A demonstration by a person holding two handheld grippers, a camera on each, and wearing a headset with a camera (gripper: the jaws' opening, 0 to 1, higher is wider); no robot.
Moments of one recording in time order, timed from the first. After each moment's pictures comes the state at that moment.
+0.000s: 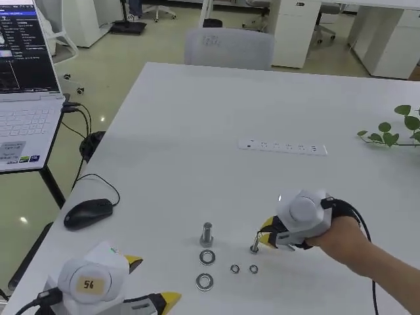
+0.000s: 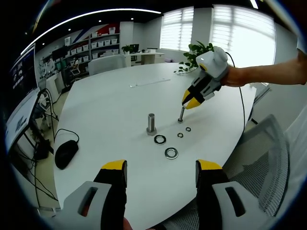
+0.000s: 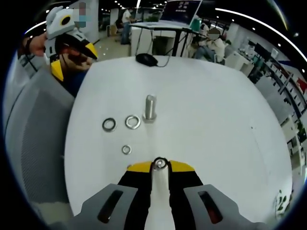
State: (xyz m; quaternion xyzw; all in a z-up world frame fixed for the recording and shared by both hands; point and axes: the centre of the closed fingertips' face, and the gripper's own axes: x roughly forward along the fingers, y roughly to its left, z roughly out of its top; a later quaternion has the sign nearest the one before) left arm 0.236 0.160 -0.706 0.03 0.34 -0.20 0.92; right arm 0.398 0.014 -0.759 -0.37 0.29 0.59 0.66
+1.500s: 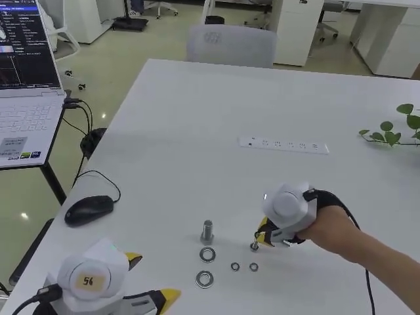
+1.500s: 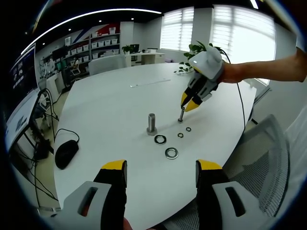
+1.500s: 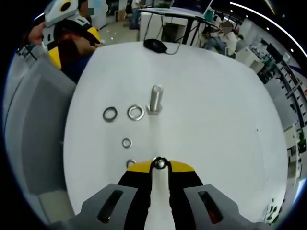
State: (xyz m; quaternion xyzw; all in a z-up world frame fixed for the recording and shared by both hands) left arm 0.235 0.161 -0.706 0.03 0.34 -0.20 0.92; right arm 0.397 0.017 -0.770 -0.43 0.32 0.59 0.61
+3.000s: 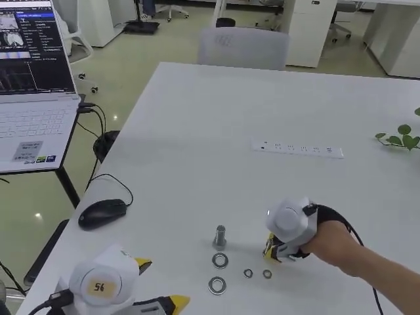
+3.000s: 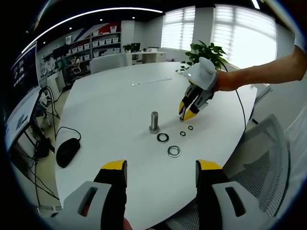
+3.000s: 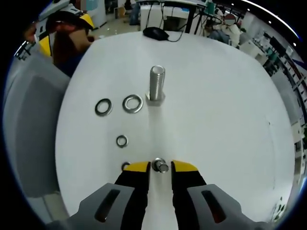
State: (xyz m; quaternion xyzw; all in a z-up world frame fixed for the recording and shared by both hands) left arm 0.235 0.168 -0.708 0.03 0.34 -0.19 0.92; right arm 0.401 0.021 -0.806 -0.41 0.34 0.59 0.60
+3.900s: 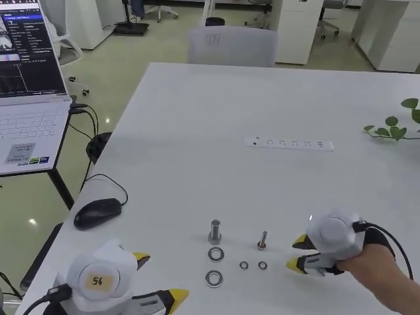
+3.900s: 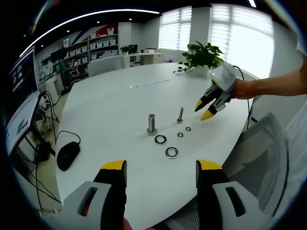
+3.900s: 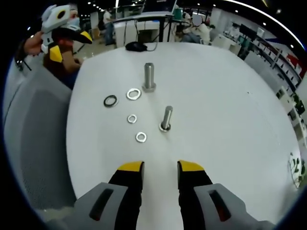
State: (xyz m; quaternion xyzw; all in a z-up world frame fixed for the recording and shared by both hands) left arm 0.232 0.163 -0.701 0.04 0.34 -0.20 0.92; right arm 0.369 -0.049 -0.801 -0.32 0.36 0.54 0.69
